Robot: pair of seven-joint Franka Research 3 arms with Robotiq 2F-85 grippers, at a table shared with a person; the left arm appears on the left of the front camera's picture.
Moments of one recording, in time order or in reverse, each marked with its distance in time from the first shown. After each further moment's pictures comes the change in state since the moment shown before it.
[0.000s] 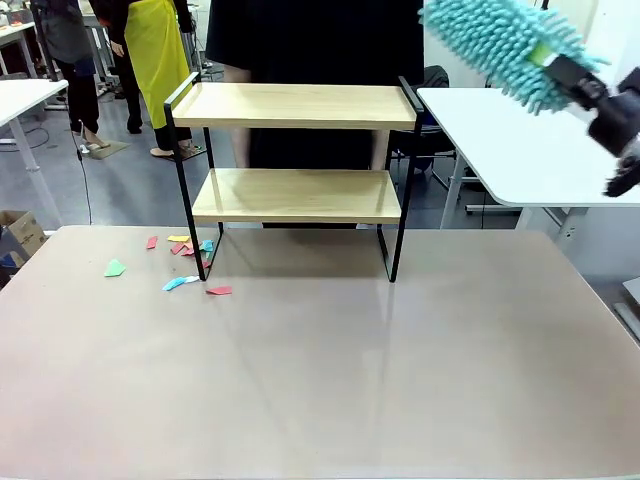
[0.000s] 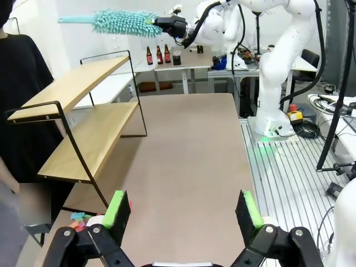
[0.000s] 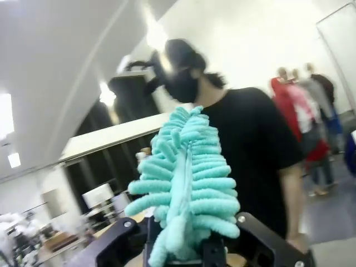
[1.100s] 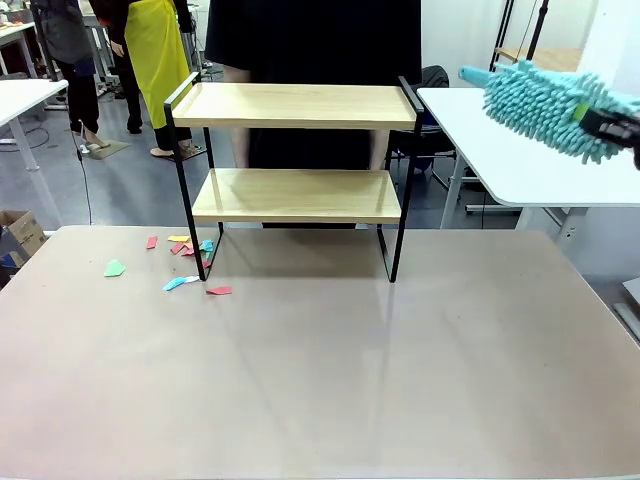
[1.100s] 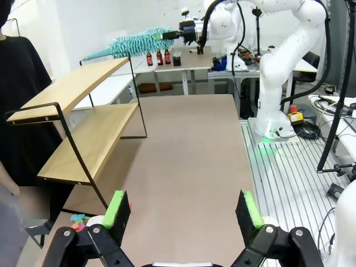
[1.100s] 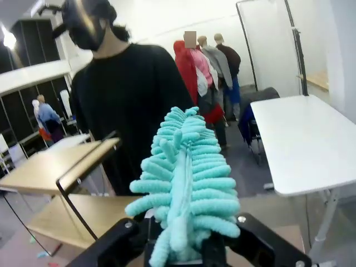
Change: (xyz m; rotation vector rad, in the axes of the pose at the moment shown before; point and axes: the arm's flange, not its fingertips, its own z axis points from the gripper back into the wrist) left arm 0.000 0.001 -0.002 0.001 -0.006 -0.002; right arm -0.008 0.009 0.049 -0.419 0.272 0.288
